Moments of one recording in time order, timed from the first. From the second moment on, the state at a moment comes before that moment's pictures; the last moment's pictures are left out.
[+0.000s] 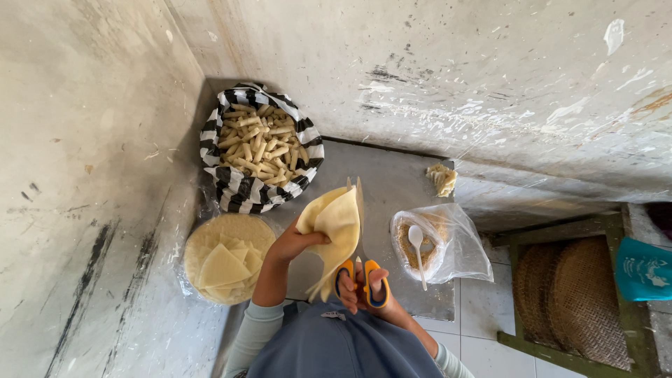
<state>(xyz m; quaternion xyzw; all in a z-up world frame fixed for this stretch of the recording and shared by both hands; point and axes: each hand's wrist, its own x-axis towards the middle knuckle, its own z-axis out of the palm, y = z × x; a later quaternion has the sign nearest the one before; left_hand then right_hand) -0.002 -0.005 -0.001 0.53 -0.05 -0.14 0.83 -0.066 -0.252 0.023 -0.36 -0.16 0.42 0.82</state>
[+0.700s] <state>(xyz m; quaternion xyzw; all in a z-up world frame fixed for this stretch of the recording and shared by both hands) 0.019 -0.036 -0.124 0.84 0.07 -0.04 0.53 -0.058 -0.319 0.004 -0.53 0.05 0.13 0.83</state>
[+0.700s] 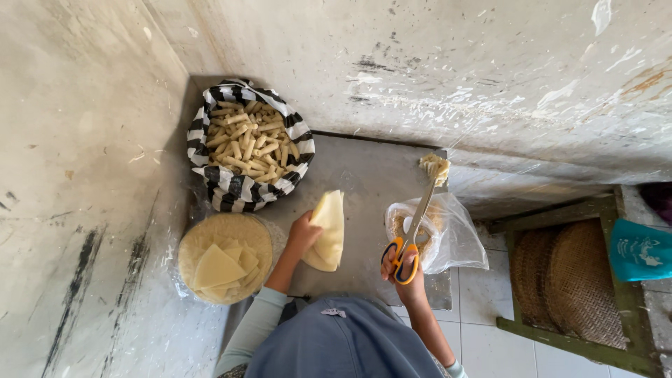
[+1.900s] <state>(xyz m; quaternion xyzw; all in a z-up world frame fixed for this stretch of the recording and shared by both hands) -0.026 -0.053 -0.093 0.93 -0.05 0.13 0.34 -0.054 -0.302 -0.008 -0.62 0.04 0.08 0.78</state>
